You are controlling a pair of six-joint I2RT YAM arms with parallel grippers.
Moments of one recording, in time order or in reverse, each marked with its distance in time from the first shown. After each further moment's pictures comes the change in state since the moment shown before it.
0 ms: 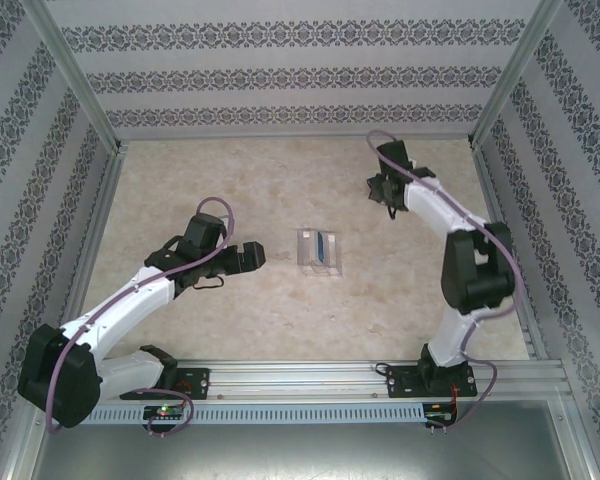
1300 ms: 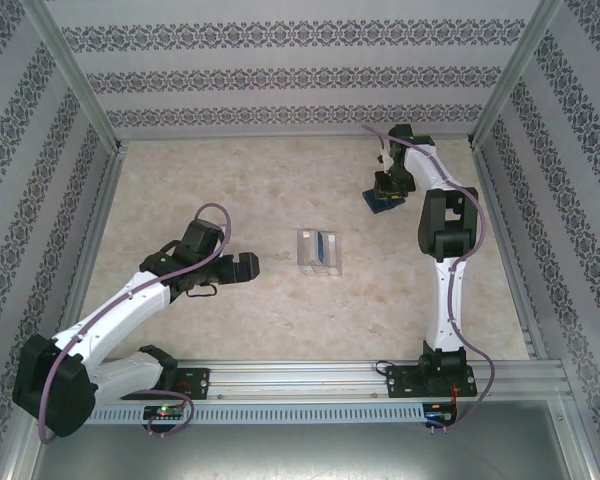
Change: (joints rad) left arm -0.012 -0.043 -0.006 -0.126 -0.028 0.050; right arm -0.139 0.535 0.622 -0.439 -0.283 -0.542
